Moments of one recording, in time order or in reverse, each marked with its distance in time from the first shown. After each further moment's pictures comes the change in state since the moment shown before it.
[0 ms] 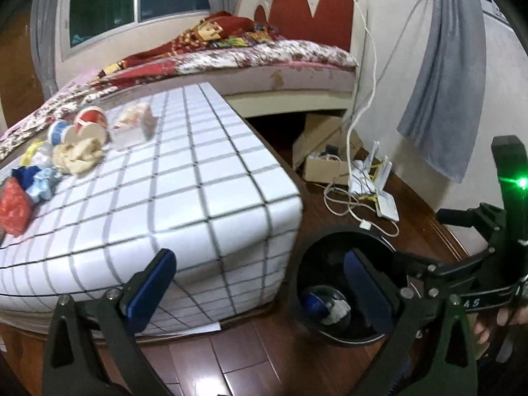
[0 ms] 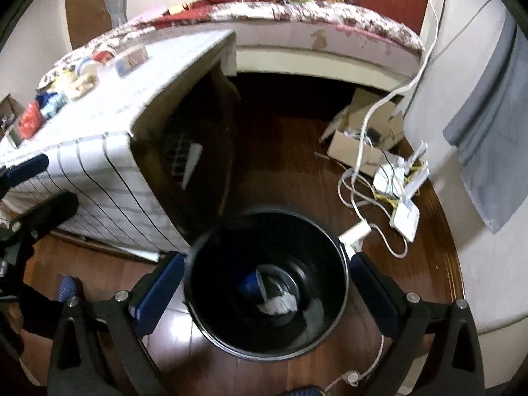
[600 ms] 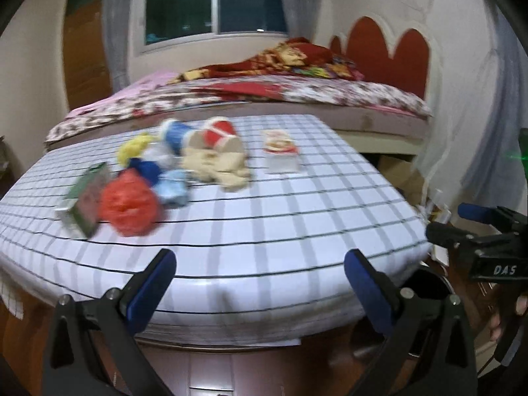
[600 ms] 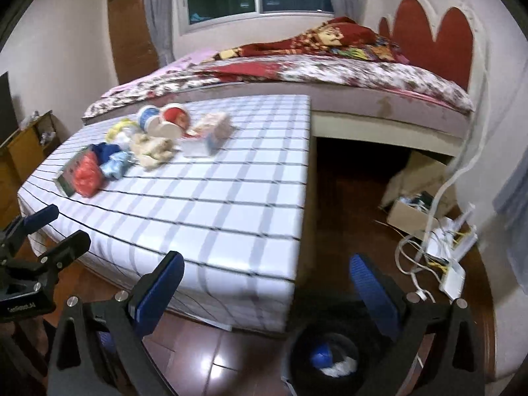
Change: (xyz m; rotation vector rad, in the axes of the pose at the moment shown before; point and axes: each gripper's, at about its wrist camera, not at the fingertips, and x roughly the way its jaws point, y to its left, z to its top) left arm -0.047 0.143 0.000 -0.176 -0.108 0.236; right arm -0.009 0.117 0.085 -0.059 -0.182 0.187
